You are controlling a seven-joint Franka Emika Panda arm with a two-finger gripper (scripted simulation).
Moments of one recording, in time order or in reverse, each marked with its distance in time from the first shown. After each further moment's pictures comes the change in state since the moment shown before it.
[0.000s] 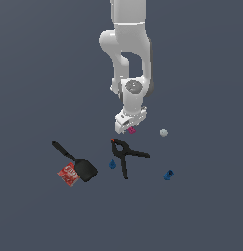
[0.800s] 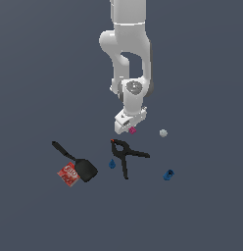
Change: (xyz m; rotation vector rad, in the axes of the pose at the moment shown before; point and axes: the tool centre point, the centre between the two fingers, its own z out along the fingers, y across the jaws) arm 0.001 0.000 0.001 0.000 0.001 0.000
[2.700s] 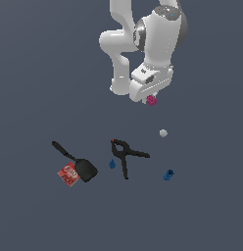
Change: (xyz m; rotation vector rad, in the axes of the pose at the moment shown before) arm 0.052 -0.044 -0.235 0.001 0.001 -0.002
